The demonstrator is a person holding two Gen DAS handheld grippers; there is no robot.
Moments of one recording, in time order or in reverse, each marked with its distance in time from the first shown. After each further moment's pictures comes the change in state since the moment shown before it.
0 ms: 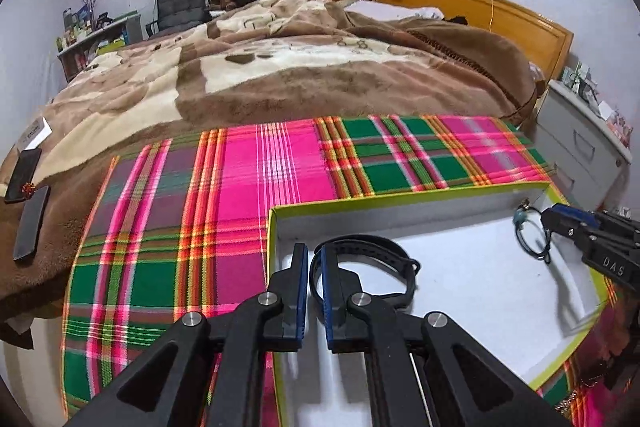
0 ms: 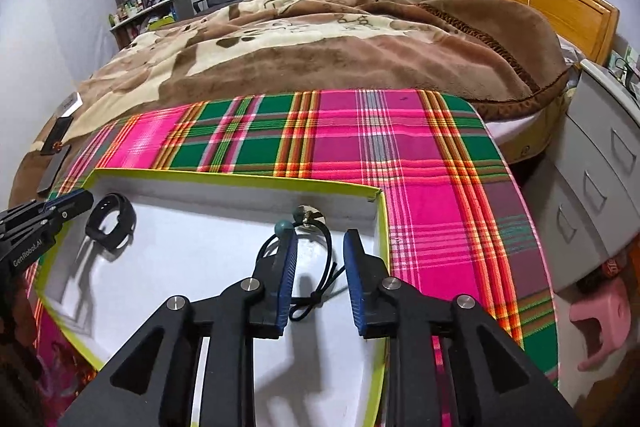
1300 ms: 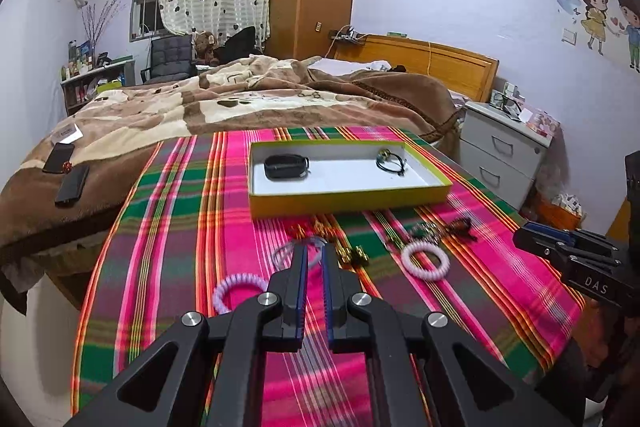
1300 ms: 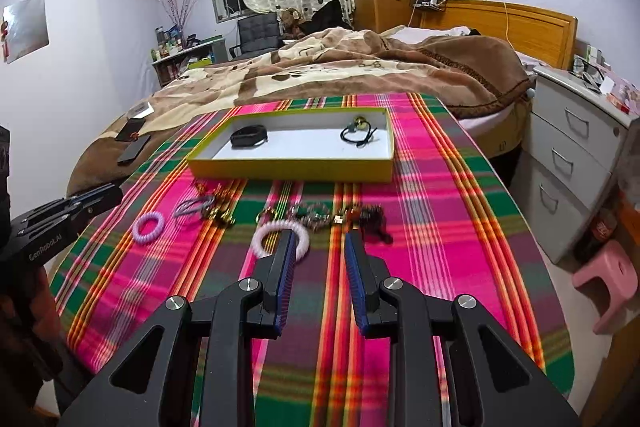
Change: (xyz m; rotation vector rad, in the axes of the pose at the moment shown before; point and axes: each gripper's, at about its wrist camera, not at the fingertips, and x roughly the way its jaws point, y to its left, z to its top) left arm -0.221 -0.034 -0.177 0.030 -0.218 -0.112; right arm -0.197 0.048 -0.184 0.004 -0.203 0.075
